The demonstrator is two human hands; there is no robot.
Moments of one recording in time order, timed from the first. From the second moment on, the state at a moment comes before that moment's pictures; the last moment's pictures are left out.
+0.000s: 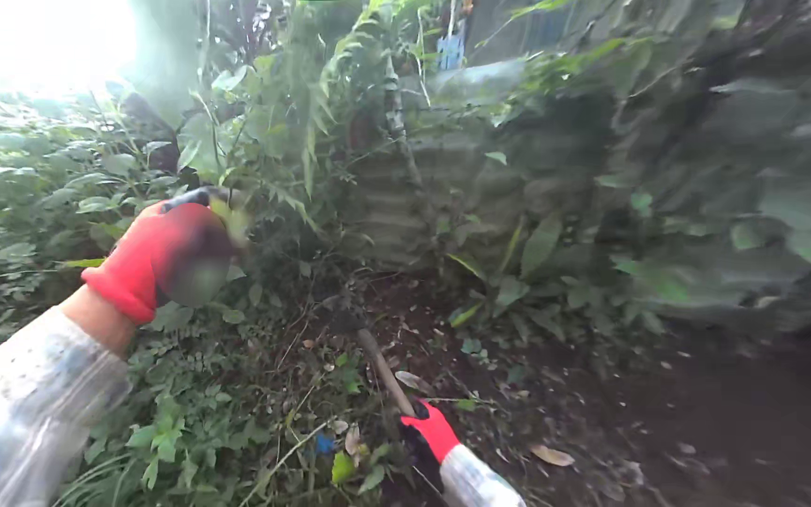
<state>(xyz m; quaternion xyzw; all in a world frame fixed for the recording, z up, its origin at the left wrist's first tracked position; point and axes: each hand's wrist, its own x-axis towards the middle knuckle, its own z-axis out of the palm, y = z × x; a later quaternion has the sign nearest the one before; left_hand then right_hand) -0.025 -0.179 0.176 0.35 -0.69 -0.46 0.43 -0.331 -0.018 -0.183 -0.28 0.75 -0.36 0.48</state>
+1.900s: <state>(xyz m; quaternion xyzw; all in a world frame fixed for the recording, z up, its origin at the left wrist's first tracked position) 0.263 -0.006 -0.182 0.67 -0.60 -0.37 -0.23 -0.250 -0.060 -0.219 -0.18 0.82 -0.38 0.38</state>
